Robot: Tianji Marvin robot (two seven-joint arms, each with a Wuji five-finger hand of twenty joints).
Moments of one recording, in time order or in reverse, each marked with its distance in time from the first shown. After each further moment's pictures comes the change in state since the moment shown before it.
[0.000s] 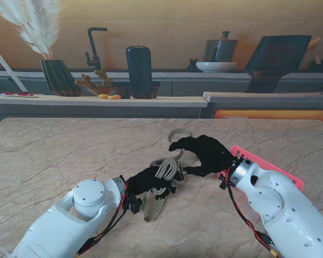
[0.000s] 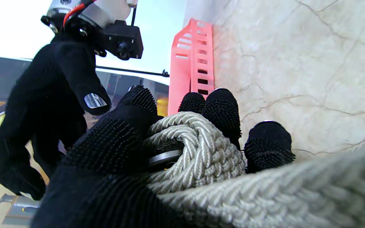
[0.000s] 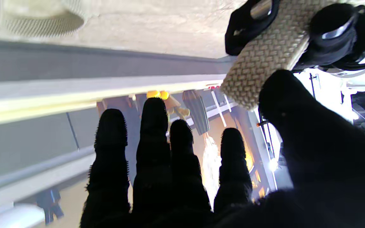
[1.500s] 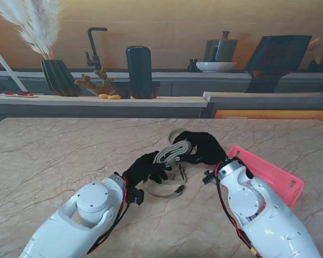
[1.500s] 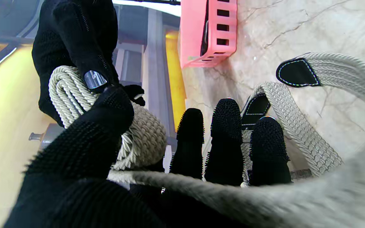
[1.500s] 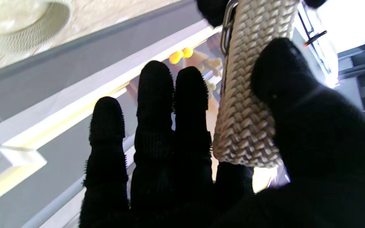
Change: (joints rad) left arm 0.073 -0.051 -0.052 -0.075 0.075 -0.007 0.327; right arm 0.048 -0.084 -0.109 0.119 0.277 0.218 -0.193; left_hand -0.184 0.016 0.062 -0.012 -0.055 -0.007 -0.245 -0.130 -0.215 -0.001 -0.058 -0.247 -0.257 0.070 -0.292 -0.123 -0.362 0.042 -0.345 -0.114; right_hand 0.103 -0.184 -0.001 -0.110 0.463 -0.052 0.242 -0.310 0.648 -0.102 0.159 0.063 0.328 -0.024 0.333 0.211 0.128 0.042 0.103 0.014
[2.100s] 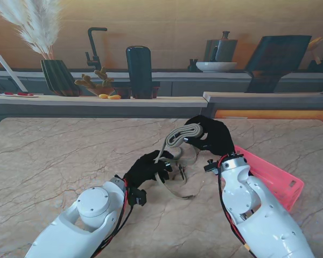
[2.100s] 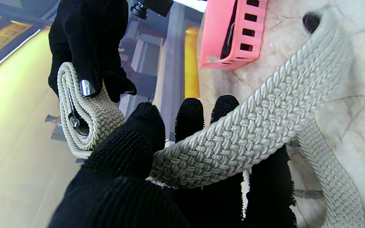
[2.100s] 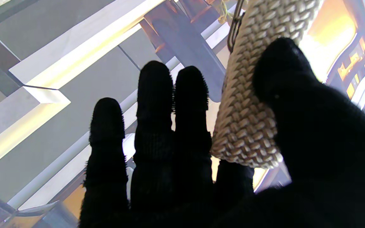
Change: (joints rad) left arm 0.035 -0.016 -0.001 -0.025 -0.098 -0.031 0.050; right arm 0.003 -0.046 0.011 -0.008 0.005 0.122 -0.224; left_hand 0.273 0.146 -0.161 0.012 0.021 -0.003 0.110 0.062 0.141 -0.013 0.001 0.299 0.044 0.000 0.112 0.031 0.026 0.001 0.063 -0.009; right_hand -0.009 0.000 0.000 0.000 0.000 -0.008 0.000 -0.005 0.000 0.000 0.037 0.000 -0.001 0.002 0.024 0.000 -0.013 0.001 0.007 0.000
